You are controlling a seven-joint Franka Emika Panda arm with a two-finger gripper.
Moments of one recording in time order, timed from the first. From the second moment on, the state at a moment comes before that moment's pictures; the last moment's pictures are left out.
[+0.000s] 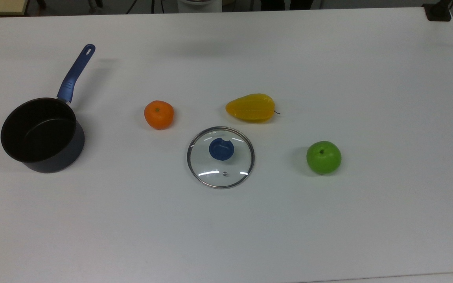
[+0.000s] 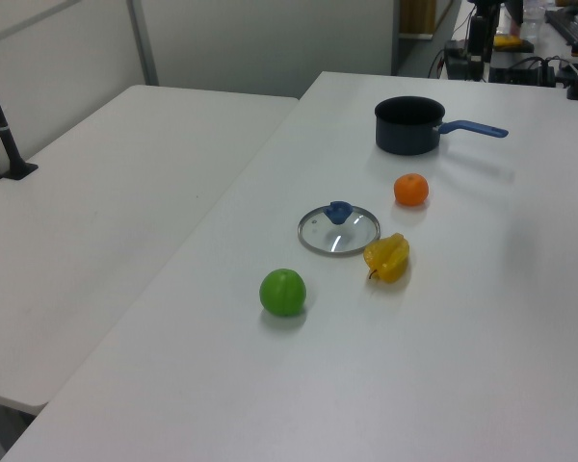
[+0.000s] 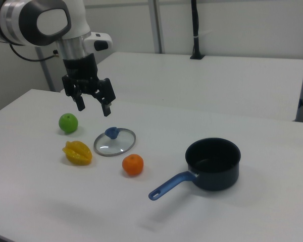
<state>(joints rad) -0.02 -0.09 -0.04 -1.73 -0.03 1.64 -0.09</state>
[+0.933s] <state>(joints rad) -0.02 -0.07 -0.03 -1.74 -0.03 1.71 -0.09</state>
